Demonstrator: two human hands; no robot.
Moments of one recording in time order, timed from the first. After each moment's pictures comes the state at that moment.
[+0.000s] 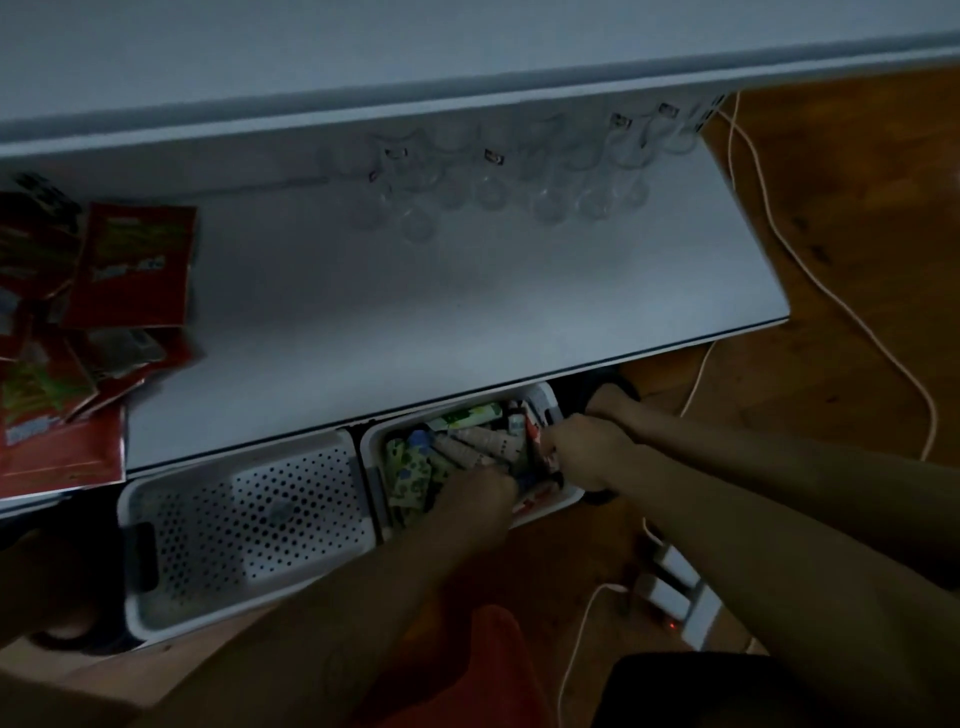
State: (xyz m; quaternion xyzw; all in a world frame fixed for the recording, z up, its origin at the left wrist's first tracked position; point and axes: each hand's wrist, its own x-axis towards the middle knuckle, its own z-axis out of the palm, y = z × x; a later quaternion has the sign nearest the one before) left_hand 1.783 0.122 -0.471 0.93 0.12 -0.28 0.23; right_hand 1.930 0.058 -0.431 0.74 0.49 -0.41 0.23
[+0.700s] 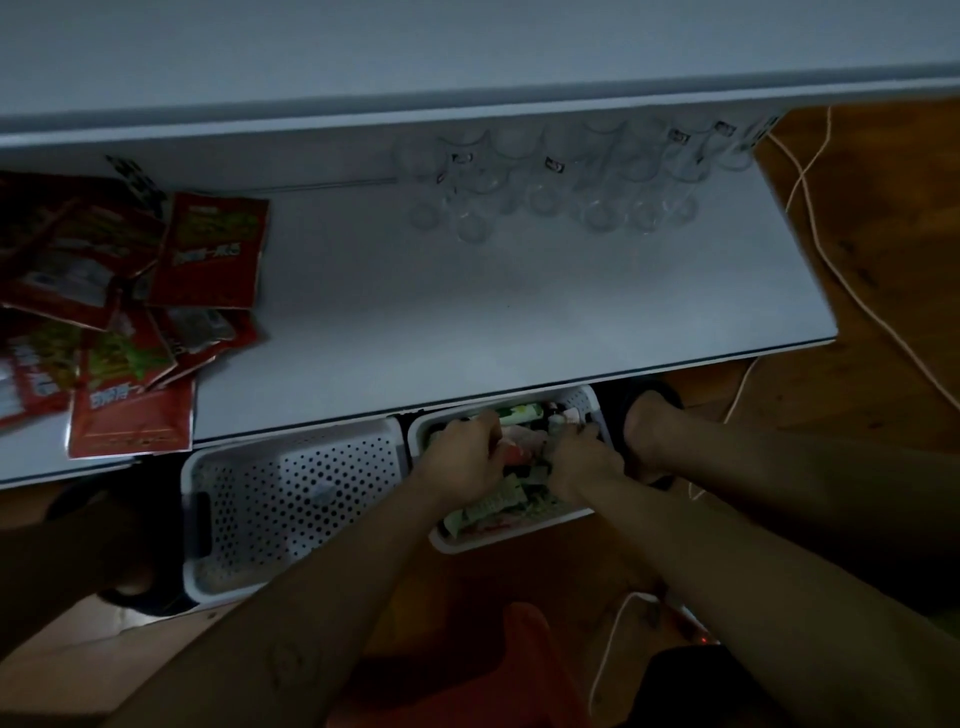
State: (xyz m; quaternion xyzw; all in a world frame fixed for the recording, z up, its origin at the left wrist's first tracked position) left_hand 1.752 0.185 -0.451 0.86 0.29 -0.12 0.41; right_hand 1.880 0.076 -0.469 0.84 0.29 -0.41 0.18
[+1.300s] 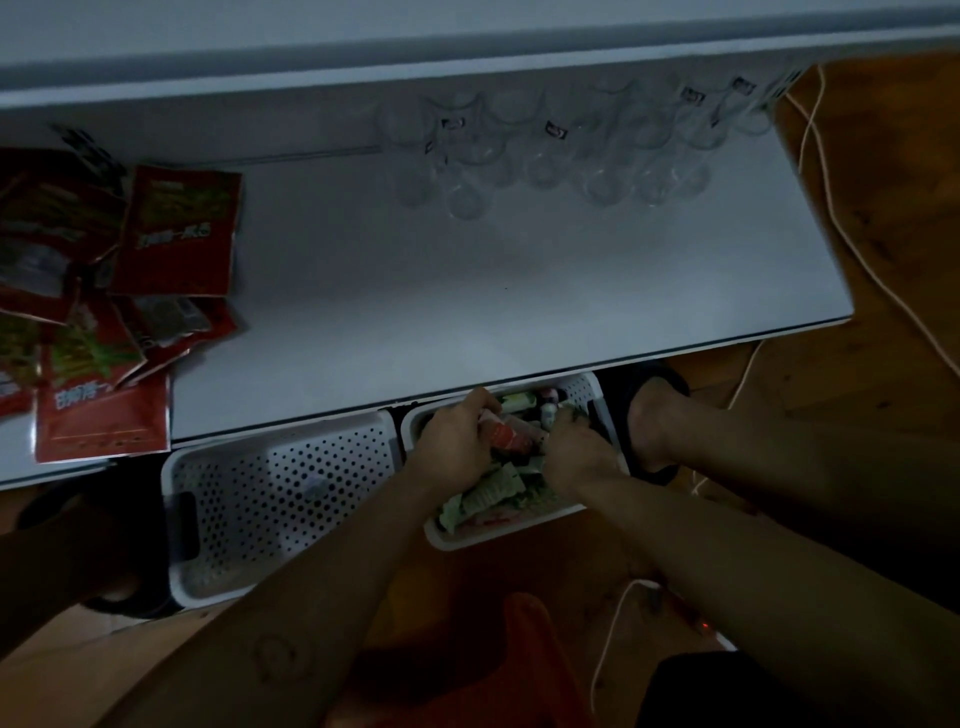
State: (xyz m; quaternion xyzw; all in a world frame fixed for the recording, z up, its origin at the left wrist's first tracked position) left_hand 1.756 0.193 -0.465 0.84 0.32 -0.08 0.43; right_hand 1.875 0.074 -0.491 0.87 0.29 -0.37 0.14
